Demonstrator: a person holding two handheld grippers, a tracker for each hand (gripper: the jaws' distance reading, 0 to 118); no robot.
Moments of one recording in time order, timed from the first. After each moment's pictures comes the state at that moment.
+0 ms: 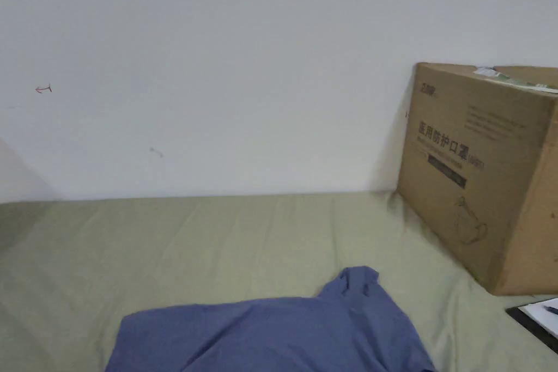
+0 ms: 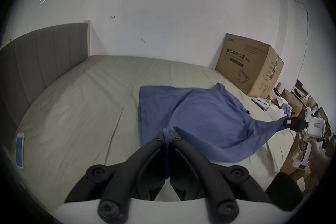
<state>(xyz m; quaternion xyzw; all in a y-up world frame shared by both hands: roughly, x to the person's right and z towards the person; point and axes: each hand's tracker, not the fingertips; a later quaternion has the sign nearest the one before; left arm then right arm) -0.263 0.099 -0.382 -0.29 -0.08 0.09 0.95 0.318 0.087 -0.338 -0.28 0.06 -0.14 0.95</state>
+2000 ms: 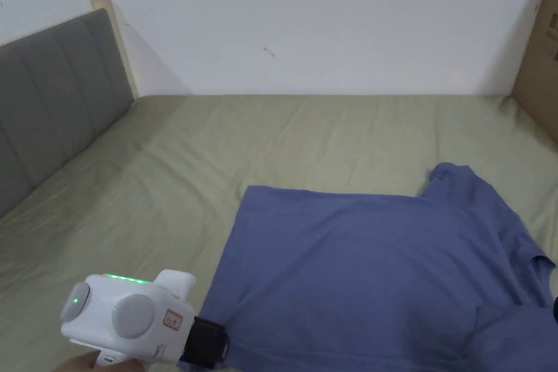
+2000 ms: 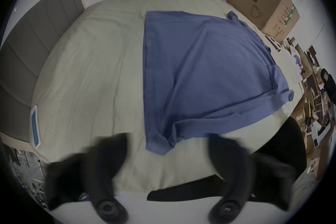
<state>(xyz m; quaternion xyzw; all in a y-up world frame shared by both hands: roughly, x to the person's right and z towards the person) -0.278 0.058 -0.363 -0.55 -0.07 0.01 0.84 0.218 0.141 -0.247 -0.17 0.16 -0.02 0.97</state>
